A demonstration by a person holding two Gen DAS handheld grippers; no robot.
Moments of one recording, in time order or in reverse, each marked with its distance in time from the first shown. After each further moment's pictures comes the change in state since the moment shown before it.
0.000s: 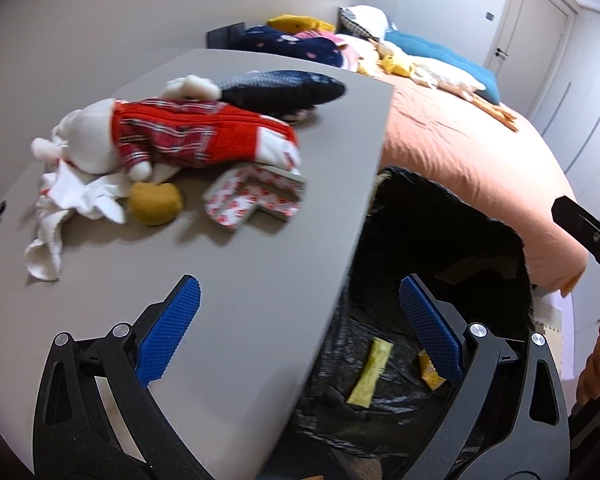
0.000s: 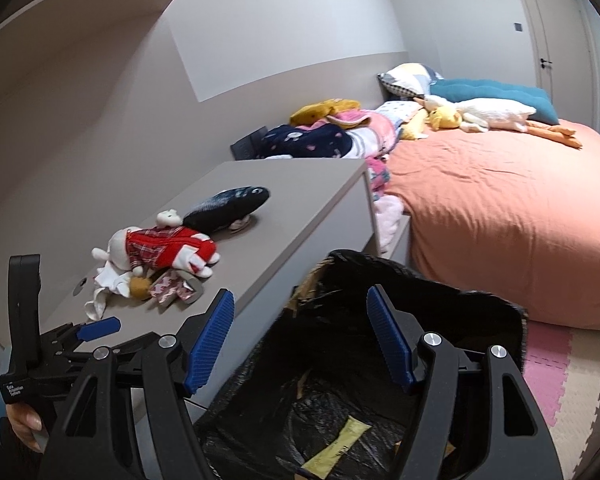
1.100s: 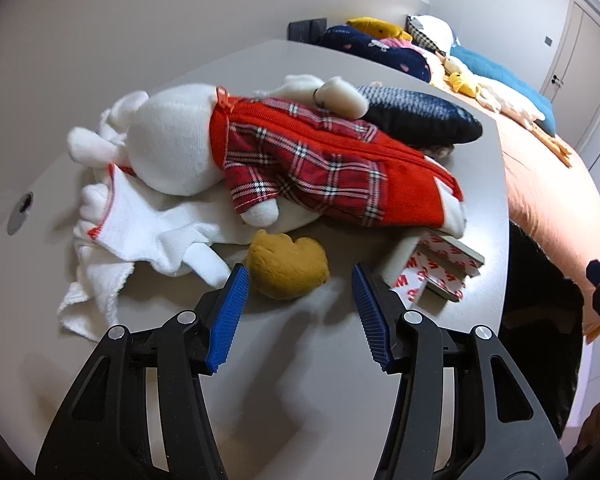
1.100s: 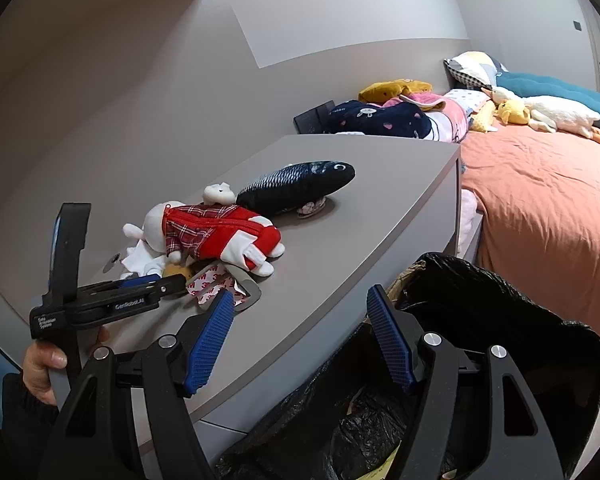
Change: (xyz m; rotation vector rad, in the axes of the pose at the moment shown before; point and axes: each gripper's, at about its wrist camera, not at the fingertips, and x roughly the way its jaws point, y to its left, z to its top) left arm 0.047 0.098 0.038 -0.135 0.011 0.128; right arm 0.078 0.045 0.004 -0.085 0.068 0.191
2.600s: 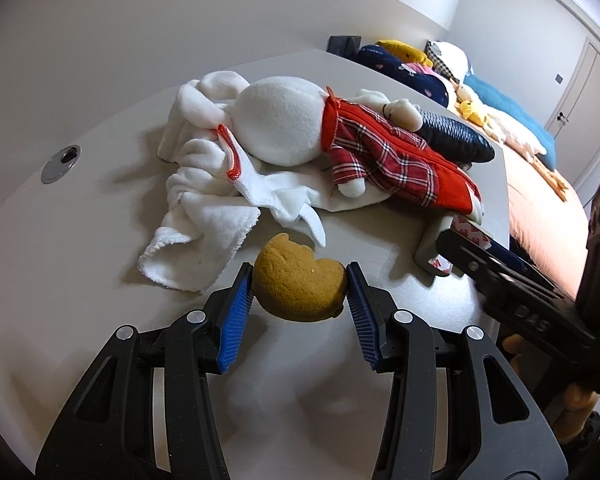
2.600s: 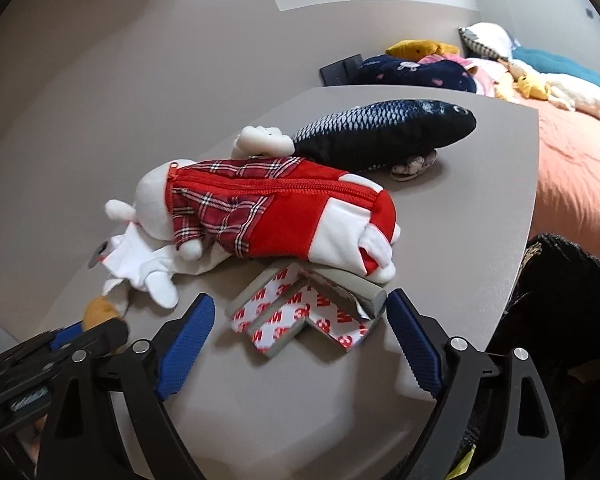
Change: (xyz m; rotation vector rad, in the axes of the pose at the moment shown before) left arm -0.046 0.061 -0.033 -0.106 -0.045 -0.021; right arm 0.120 0.089 -0.002 0.016 0.117 -0.042
